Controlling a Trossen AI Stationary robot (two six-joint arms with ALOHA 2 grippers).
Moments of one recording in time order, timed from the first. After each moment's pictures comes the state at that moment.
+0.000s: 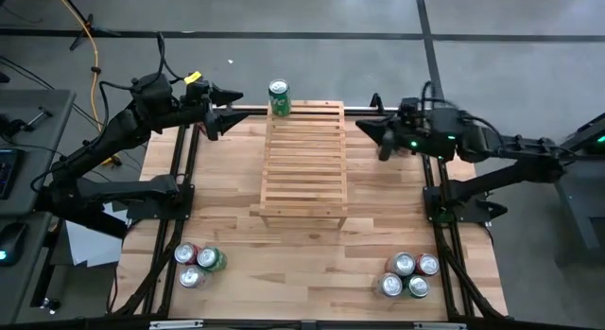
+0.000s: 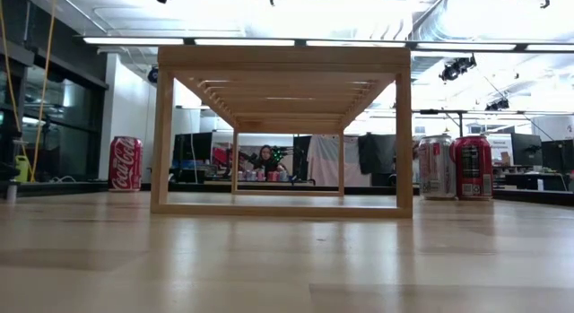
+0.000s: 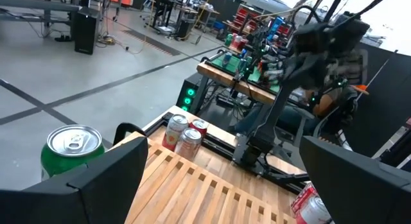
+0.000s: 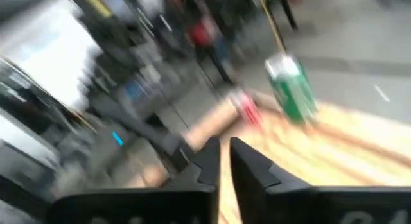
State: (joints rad) left arm 0.56 0.88 1.14 -0.35 0.26 -0.32; right arm -0.01 1.04 1.26 -0.42 0.36 0.63
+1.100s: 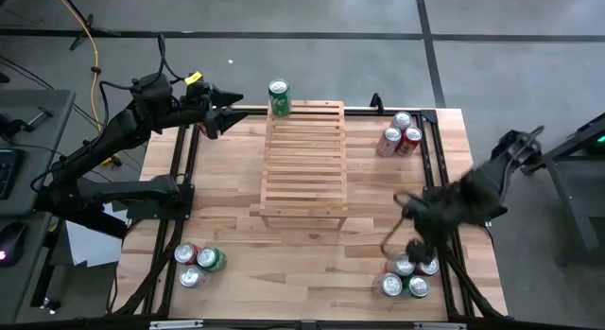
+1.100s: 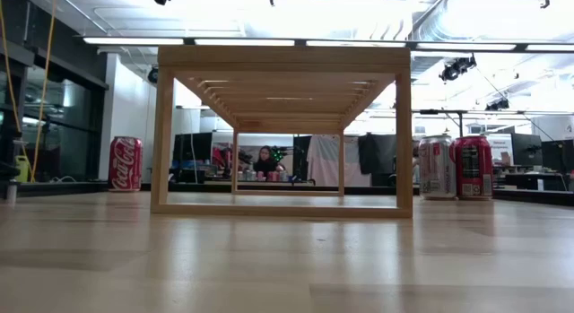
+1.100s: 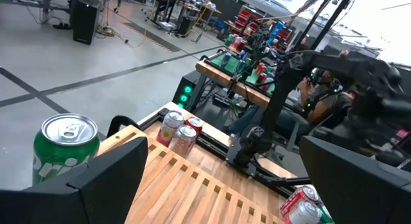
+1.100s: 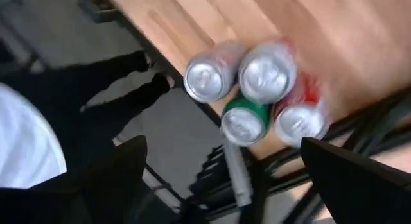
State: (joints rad) left arm 0.56 0.88 1.14 -0.35 0.26 -0.39; right arm 0.72 1.32 1.55 -1.40 -0.17 1.55
